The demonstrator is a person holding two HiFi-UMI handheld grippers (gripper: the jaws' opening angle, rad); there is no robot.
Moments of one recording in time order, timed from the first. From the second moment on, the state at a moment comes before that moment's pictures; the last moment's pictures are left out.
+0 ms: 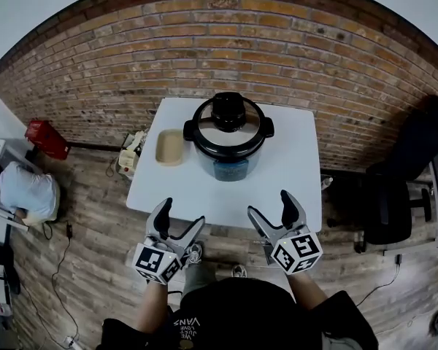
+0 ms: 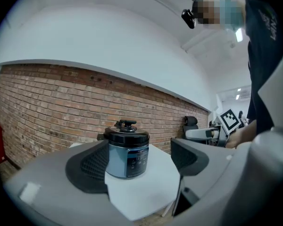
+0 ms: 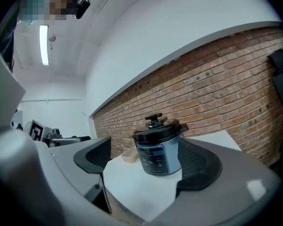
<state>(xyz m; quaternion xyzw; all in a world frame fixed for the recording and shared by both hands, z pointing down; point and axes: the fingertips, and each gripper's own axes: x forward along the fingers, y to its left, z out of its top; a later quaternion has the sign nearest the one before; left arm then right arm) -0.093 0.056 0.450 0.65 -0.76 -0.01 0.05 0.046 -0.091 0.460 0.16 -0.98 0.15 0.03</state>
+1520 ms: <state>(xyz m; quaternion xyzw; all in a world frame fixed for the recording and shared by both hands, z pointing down) -0.210 -0.173 0.422 0.85 -0.51 0.10 0.00 -0.028 -0.132 0.472 0.33 -0.93 0.18 0.01</state>
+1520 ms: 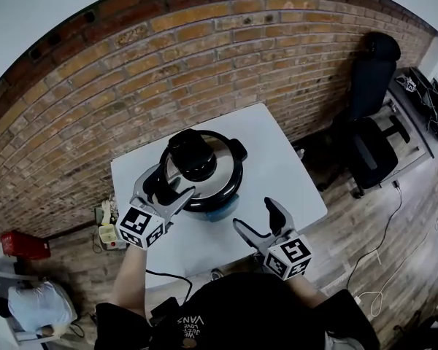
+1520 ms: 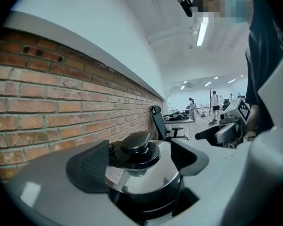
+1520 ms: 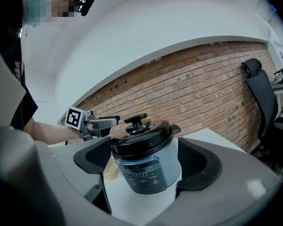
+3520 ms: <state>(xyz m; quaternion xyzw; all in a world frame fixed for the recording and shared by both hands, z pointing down) -0.170 -0.246 0.457 0.90 -0.35 0.26 0.05 -0.009 -0.176 0.485 0.35 -0.91 0.21 0.01</state>
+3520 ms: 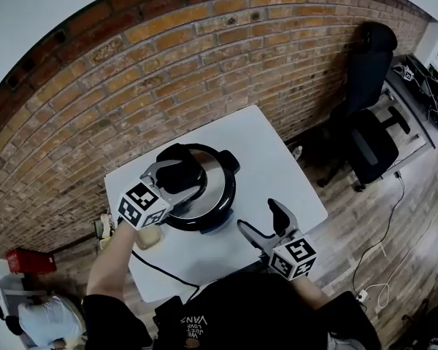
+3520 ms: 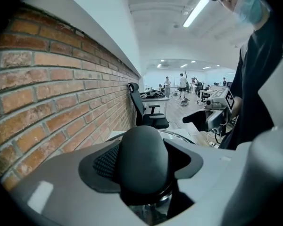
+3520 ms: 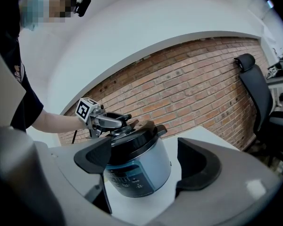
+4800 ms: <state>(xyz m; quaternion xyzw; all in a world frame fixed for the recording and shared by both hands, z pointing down) -0.162 -0.231 0.457 0.95 -0.10 0.28 -0.02 0.017 -0.140 0.493 0.43 -0.88 0.21 0.03</state>
